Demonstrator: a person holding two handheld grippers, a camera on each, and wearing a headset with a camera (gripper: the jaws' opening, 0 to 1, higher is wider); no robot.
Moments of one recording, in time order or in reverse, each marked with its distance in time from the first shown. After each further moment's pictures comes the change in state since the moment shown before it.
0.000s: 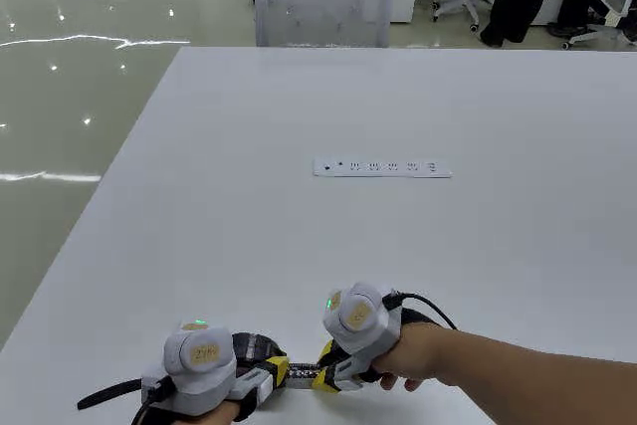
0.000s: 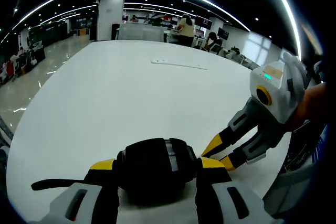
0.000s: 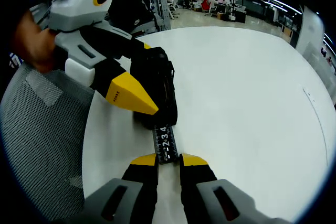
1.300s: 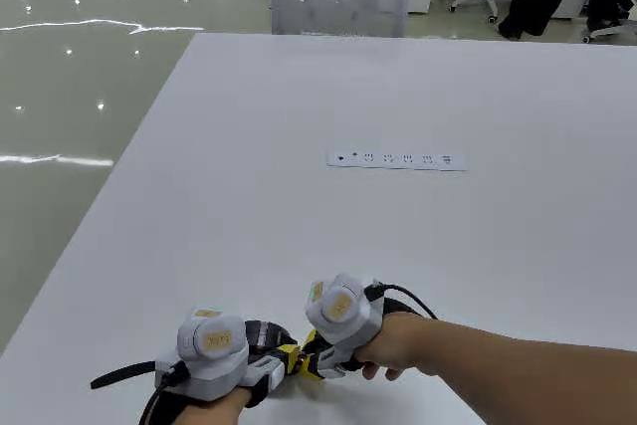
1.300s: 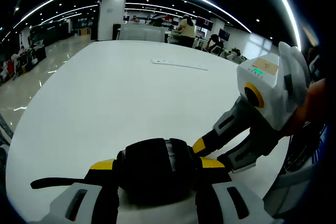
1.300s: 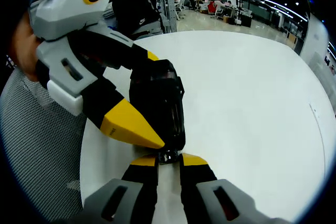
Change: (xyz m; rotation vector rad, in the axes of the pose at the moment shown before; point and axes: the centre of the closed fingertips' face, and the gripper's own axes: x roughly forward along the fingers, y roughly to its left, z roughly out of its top) left arm 0.001 -0.001 0.000 -0.011 -0.006 0.003; right arm 0.018 0.003 0.025 -0.050 -0.002 0.014
